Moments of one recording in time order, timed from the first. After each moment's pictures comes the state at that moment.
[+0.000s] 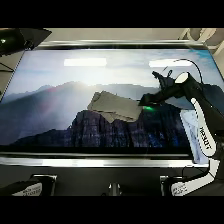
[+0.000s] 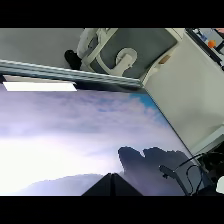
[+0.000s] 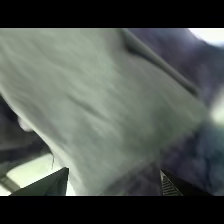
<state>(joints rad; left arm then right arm) 0.01 -1.29 1.70 0.61 -1.00 -1.28 -0.03 -1.71 1.44 -0.94 1.34 1.14</state>
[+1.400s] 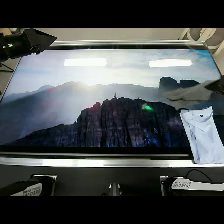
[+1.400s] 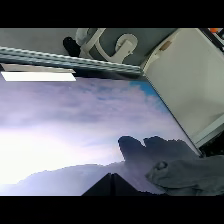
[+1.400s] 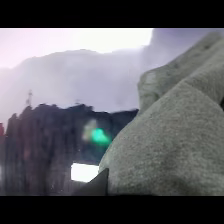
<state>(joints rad) -0.01 -1.29 1.67 0.62 -1.01 -1.26 -0.72 -1.53 1.68 -0.80 1.52 1.09</state>
